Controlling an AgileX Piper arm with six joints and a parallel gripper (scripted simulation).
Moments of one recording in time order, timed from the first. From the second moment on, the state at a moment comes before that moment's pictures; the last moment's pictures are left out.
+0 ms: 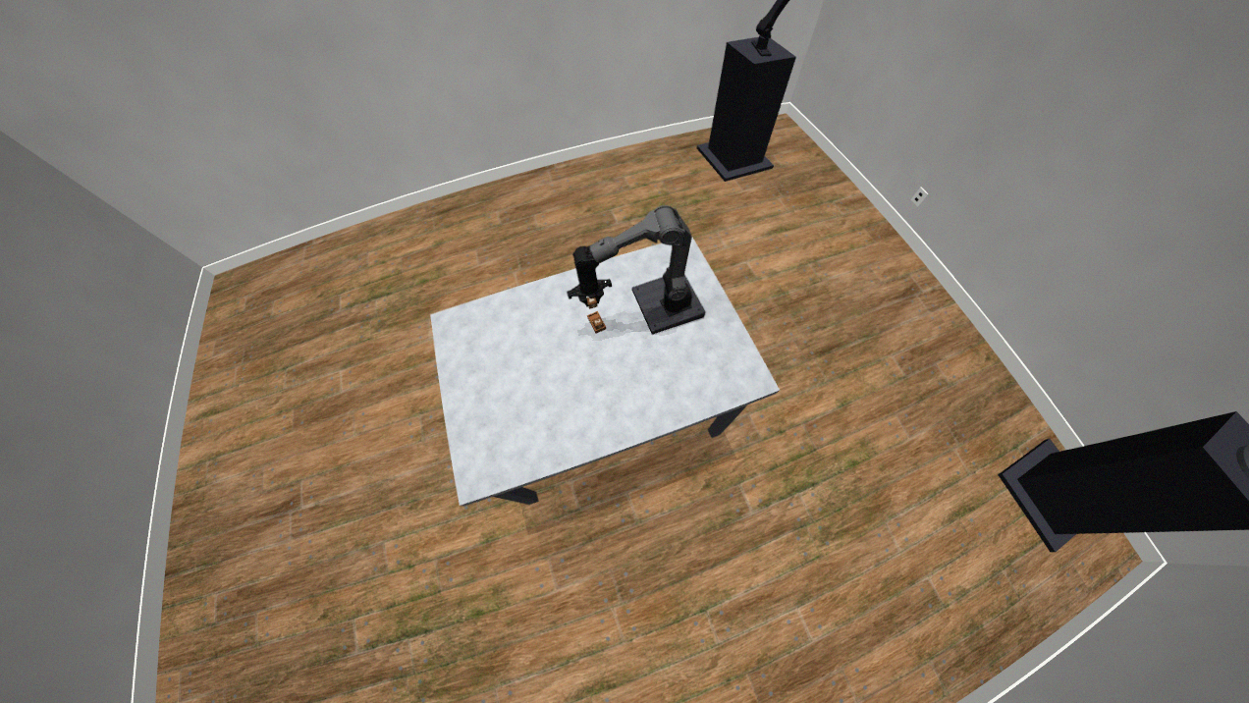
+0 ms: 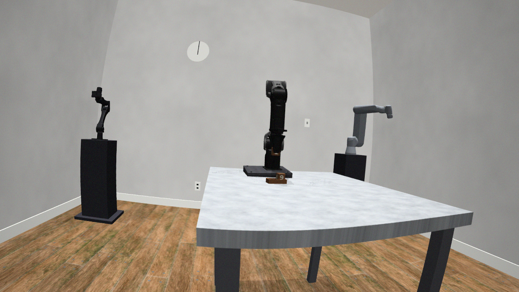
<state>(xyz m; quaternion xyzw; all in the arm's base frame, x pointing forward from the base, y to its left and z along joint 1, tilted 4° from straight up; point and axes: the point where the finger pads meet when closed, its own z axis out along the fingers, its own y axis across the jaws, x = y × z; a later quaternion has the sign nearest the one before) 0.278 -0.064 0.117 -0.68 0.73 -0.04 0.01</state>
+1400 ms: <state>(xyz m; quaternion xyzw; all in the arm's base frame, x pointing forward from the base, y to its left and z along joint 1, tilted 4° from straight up) 0.279 0.019 0.107 0.29 0.96 0.00 0.03</state>
